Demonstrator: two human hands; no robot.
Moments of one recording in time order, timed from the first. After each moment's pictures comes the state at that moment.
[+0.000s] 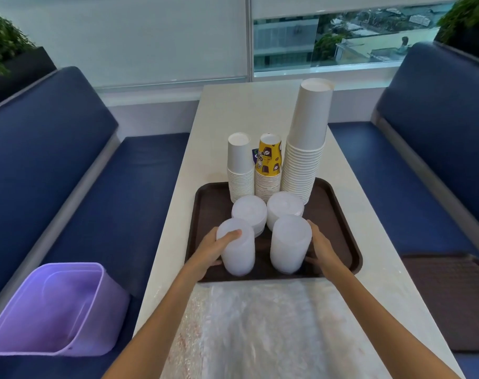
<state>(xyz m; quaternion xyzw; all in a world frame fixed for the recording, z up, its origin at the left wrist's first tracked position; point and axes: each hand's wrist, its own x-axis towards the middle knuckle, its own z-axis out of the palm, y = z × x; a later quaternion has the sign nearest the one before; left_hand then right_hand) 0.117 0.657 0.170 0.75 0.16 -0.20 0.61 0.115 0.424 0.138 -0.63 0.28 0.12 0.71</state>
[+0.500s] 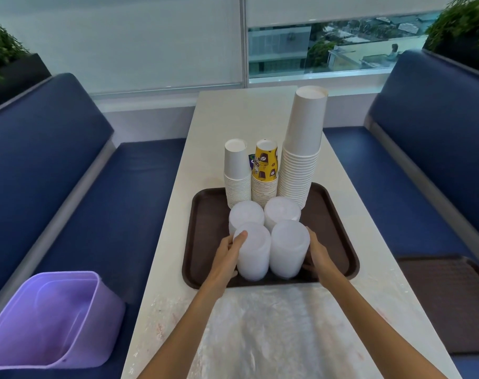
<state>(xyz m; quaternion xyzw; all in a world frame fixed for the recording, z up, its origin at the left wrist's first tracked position) 0.102 0.621 0.165 0.69 0.19 -0.19 0.68 0.113 0.426 0.134 -0.62 0.30 0.12 0.71</state>
